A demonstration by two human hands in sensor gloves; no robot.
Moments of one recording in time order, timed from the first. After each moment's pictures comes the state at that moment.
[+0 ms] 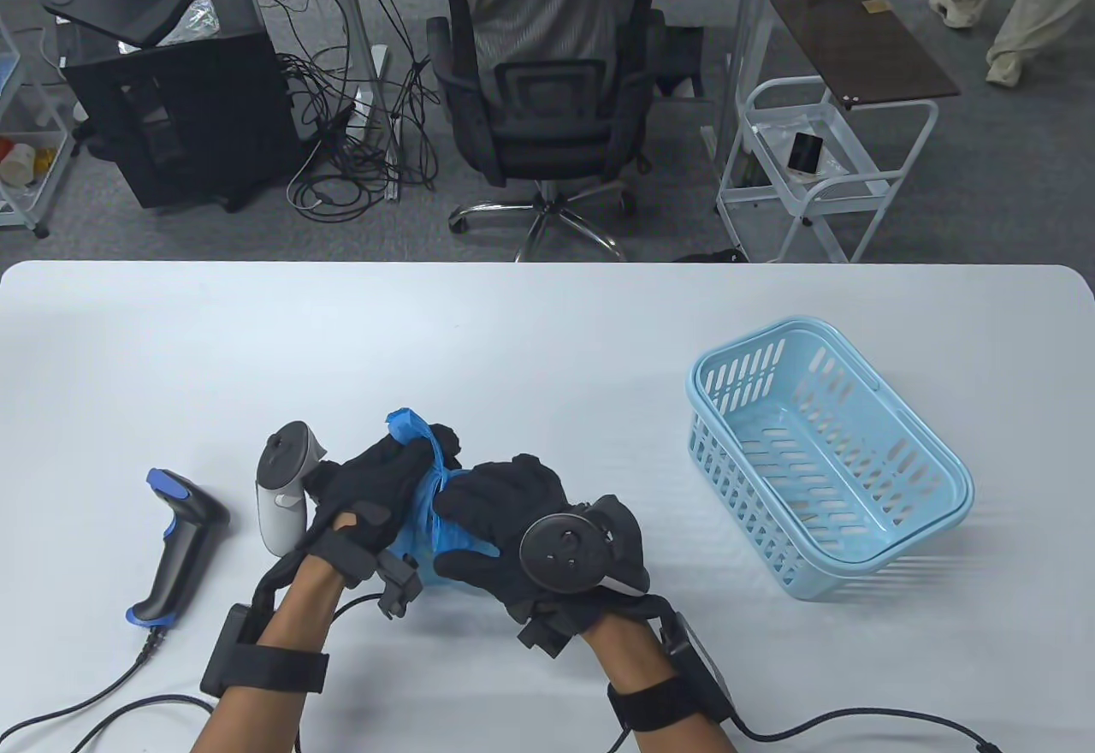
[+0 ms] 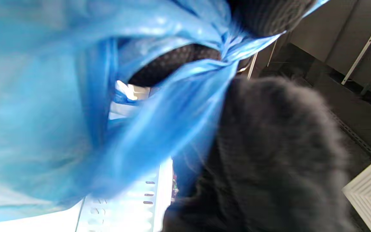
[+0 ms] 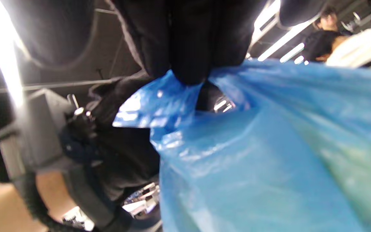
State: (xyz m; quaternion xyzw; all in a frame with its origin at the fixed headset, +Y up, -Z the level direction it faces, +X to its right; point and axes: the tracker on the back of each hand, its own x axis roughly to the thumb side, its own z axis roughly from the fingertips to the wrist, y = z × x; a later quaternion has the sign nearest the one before) left_hand -0.230 -0.710 -0.351 -0.14 -0.14 0.74 0.65; right_hand -0.006 -0.665 -0.293 0.33 -0.11 0.87 0.36
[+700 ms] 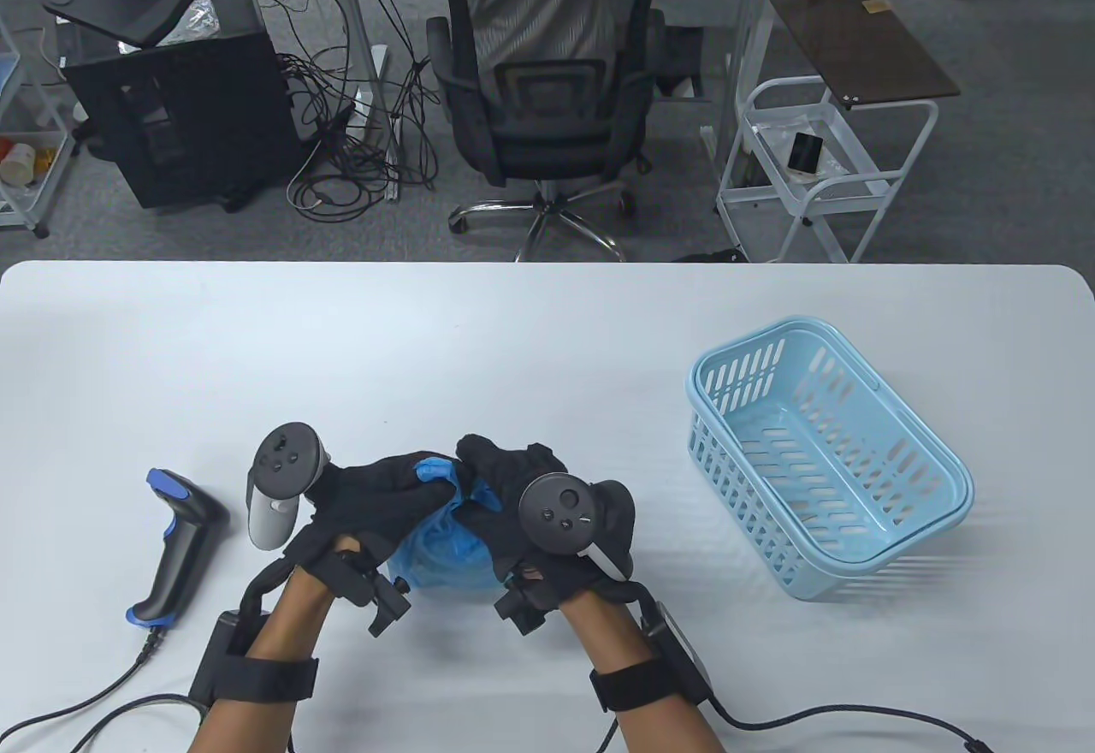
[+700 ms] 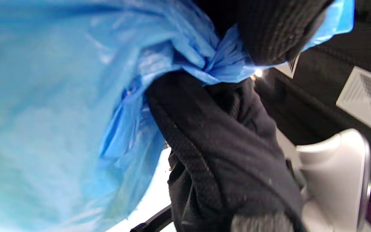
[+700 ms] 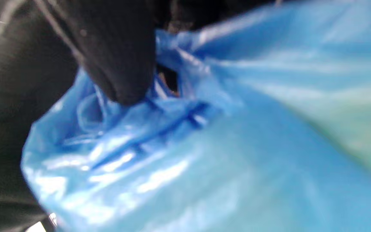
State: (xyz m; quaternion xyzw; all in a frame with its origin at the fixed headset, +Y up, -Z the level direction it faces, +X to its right) left_hand -0.224 -0.678 -0.332 -0.08 -0.25 0.57 0.78; right_hand -0.014 -0.682 -0.321 0.21 -0.11 0.90 0.36
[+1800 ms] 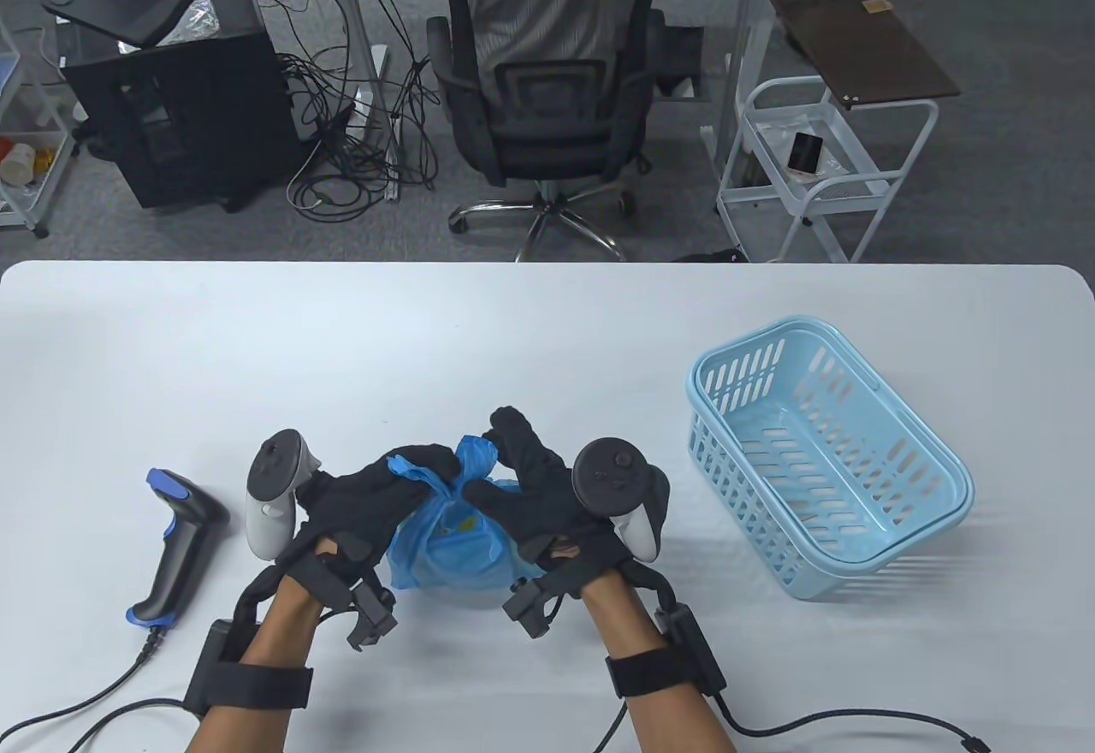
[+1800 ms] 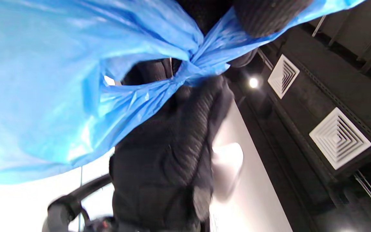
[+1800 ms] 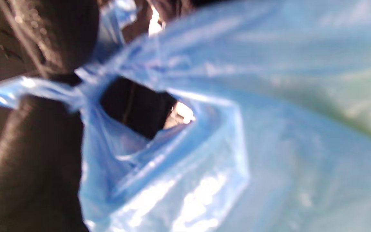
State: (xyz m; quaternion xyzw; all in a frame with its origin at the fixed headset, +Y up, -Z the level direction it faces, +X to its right) left_hand -0.229 -0.699 -0.333 -0.17 -0.25 0.70 0.65; right_hand 0.009 -0.700 -0.344 0.19 0.05 0.82 0.53
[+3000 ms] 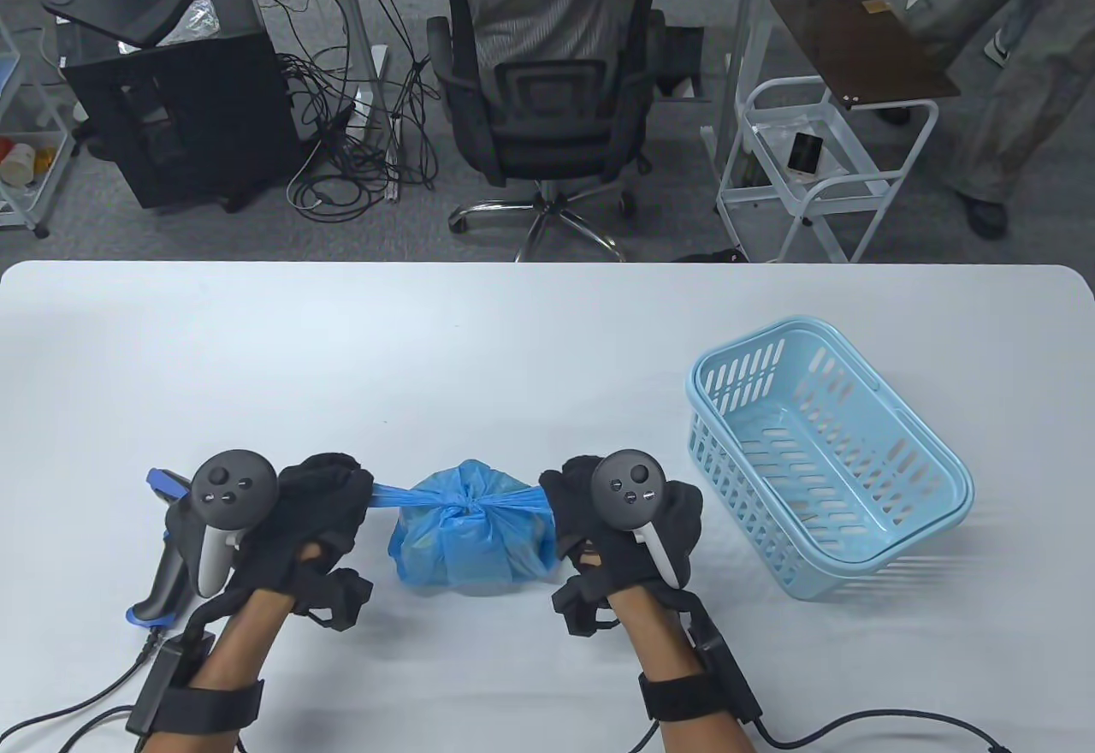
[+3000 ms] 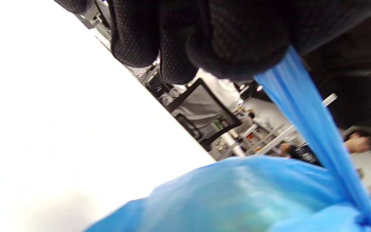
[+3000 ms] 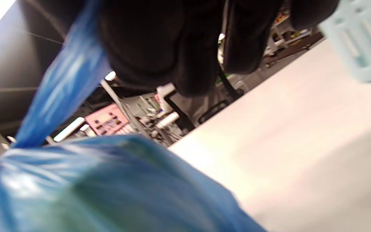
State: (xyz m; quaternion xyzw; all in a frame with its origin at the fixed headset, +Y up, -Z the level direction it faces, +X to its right) left_hand -0.295 -0.695 -0.314 0.02 0.05 0.40 0.92; right_hand 0.062 -0.697 -0.325 -0.03 -0.04 0.95 0.31
